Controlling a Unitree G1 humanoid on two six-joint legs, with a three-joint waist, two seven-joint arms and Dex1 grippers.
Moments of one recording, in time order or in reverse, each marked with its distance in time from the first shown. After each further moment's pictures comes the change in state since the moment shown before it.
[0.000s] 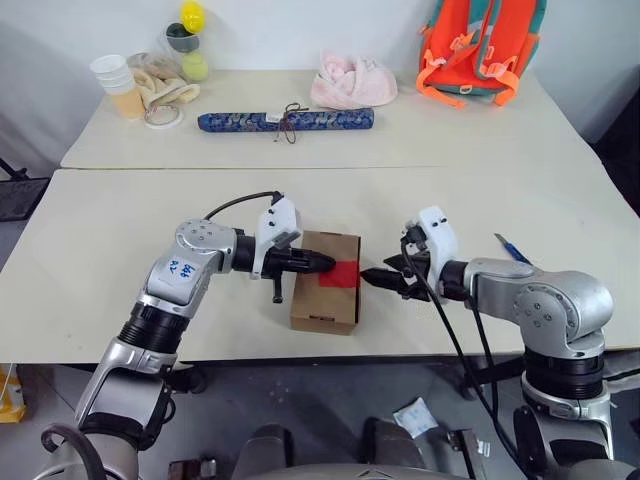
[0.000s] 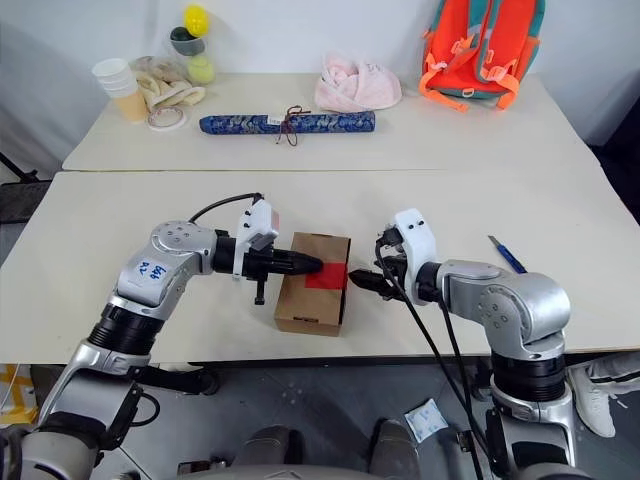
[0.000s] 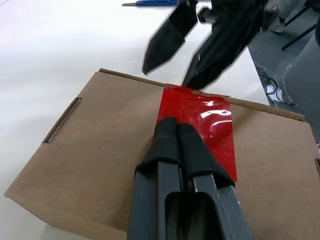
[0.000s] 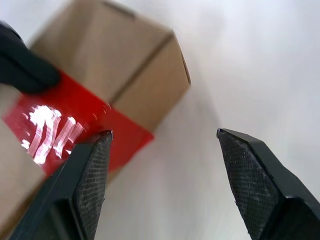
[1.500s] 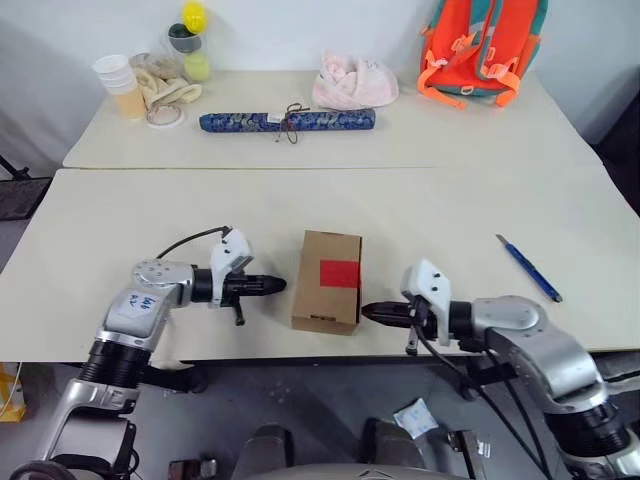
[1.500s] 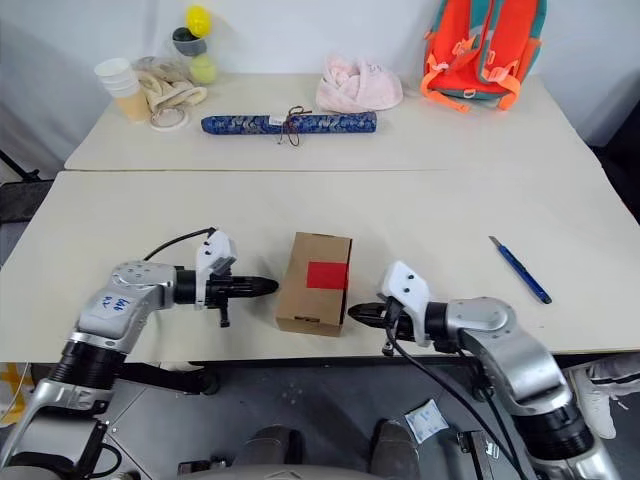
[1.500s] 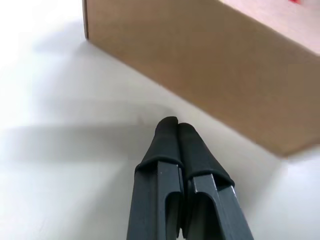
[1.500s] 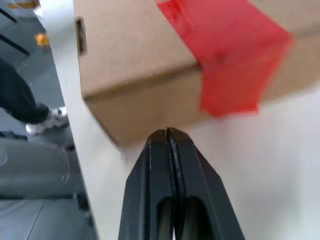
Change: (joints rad) left arm 0.175 0.227 0.118 0.024 -0.043 0.039 -0.076; right arm 0.371 -0.294 0.172 -0.079 -0.233 -0.641 0.538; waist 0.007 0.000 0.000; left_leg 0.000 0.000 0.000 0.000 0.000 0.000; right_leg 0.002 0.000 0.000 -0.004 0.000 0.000
